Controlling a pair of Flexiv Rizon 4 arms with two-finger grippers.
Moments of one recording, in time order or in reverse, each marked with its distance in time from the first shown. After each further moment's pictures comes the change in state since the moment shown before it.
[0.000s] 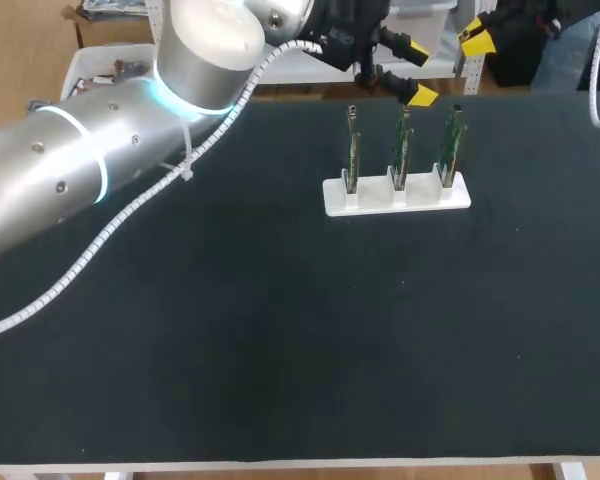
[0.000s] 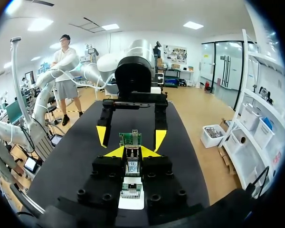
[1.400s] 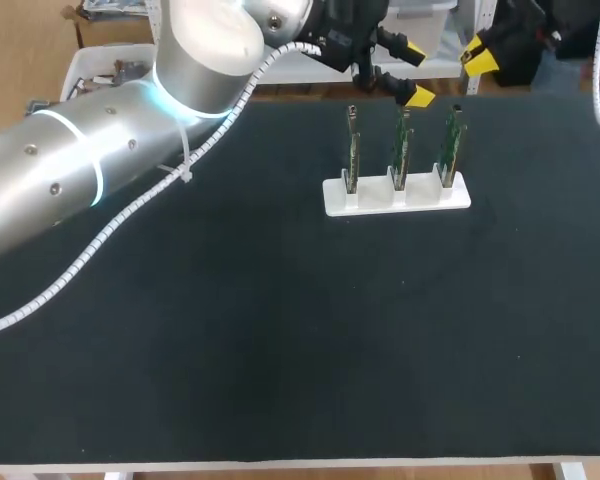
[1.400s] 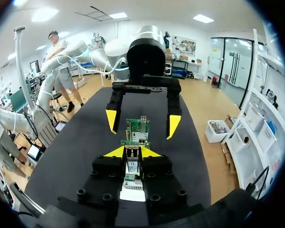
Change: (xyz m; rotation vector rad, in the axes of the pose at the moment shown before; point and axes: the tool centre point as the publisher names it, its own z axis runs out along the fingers) left arm 0.001 0.001 -0.001 -0.017 -0.002 0.010; right arm 0.023 0.013 0.008 -0.057 0.115 -0.047
